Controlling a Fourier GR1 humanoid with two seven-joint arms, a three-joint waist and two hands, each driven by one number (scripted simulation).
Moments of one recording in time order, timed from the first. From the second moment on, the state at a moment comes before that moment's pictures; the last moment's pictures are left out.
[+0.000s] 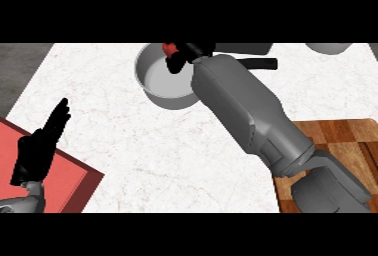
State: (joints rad) left arm -0.06 0.27 0.10 -1.52 -0.13 -0.01 0.11; right arm -1.39 0.00 0.43 -0.38 0.60 -0.45 0.22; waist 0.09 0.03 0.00
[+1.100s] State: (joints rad) left arm -0.09 0.26 0.09 -1.52 -0.14 -0.01 0.14; right arm -1.37 0.00 0.07 -0.34 0.23 -0.51 -0.21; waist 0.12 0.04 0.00
